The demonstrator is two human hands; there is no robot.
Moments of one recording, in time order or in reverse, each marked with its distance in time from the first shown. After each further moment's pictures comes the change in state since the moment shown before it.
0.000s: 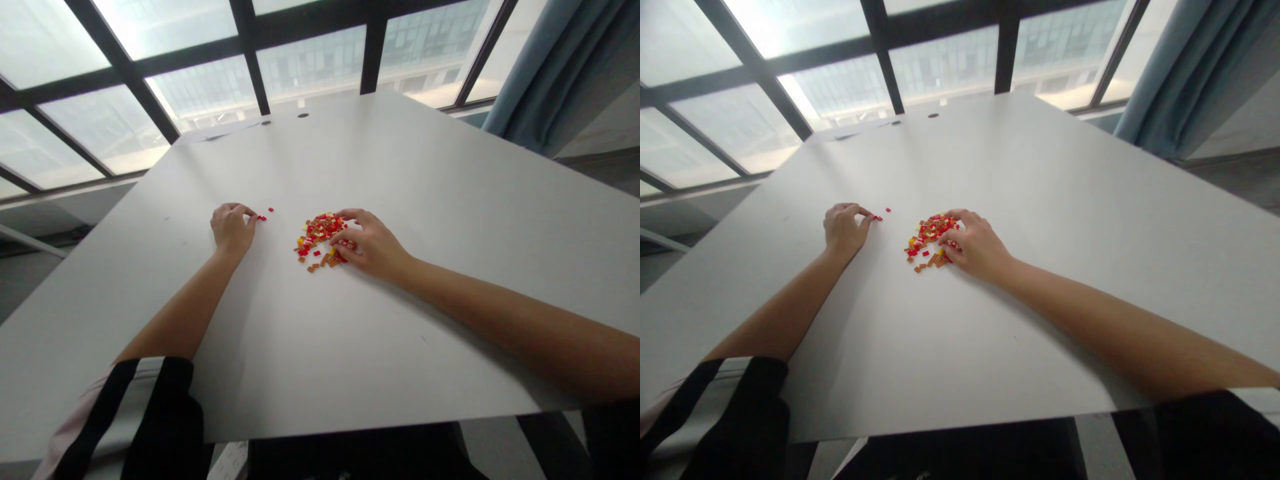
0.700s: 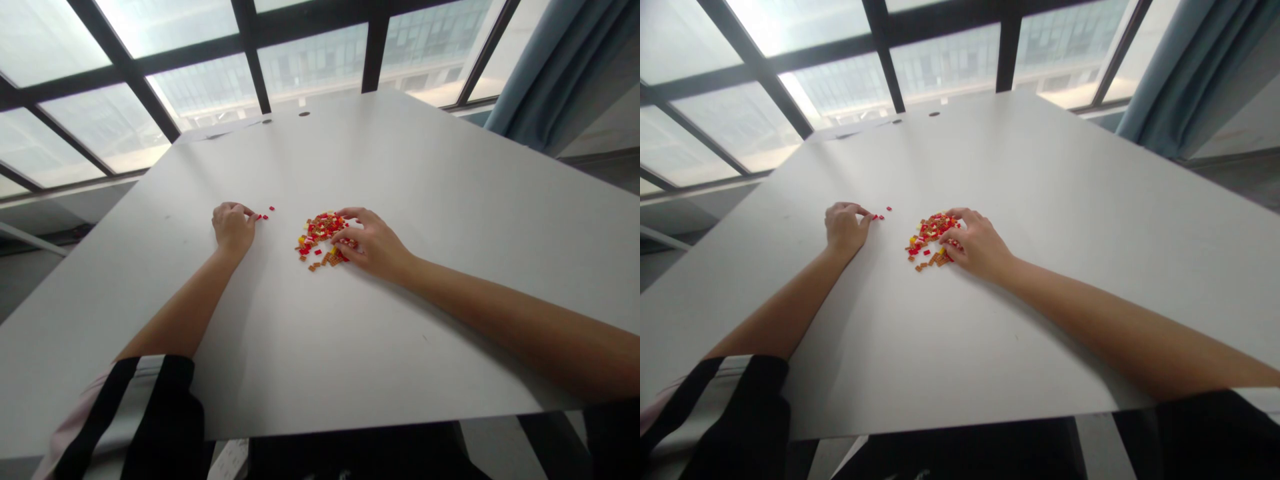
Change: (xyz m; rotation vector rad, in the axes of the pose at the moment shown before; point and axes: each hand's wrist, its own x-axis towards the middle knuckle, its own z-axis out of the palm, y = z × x) left_hand 0.000 0.001 0.000 0.022 -0.027 -0.037; right_hand 0.000 0.000 -0.001 0.024 -0.014 0.023
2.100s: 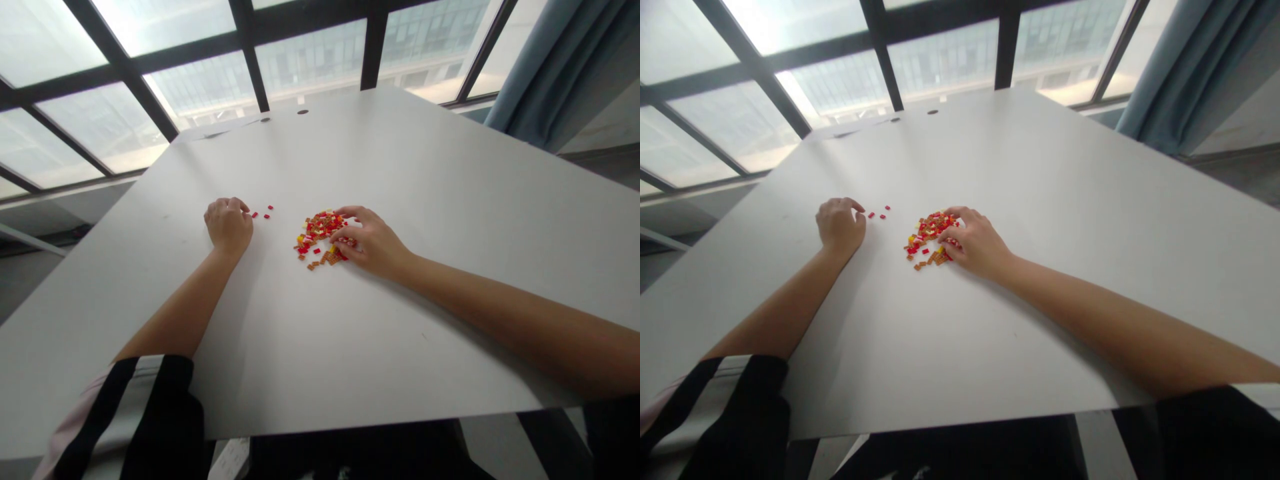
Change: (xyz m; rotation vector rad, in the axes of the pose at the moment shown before) left_hand -0.004 0.001 -0.005 0.063 0.120 0.039; right_hand 0.001 0.000 0.001 0.016 0.004 -0.005
